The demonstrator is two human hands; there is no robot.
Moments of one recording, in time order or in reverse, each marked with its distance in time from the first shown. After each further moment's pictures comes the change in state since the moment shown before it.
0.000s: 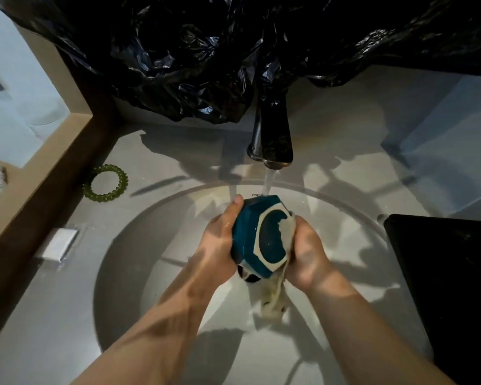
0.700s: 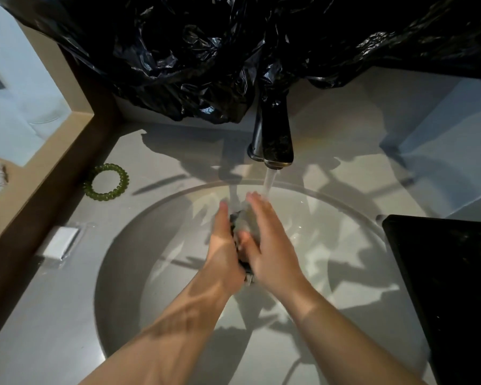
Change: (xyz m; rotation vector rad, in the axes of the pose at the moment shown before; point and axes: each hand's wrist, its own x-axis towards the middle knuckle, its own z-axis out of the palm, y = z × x) left_hand -0.005 -0.011 0.015 -0.359 0.125 -0.151; right_hand -0.008 0.032 0.009 -1.152 -0.114 -0.901
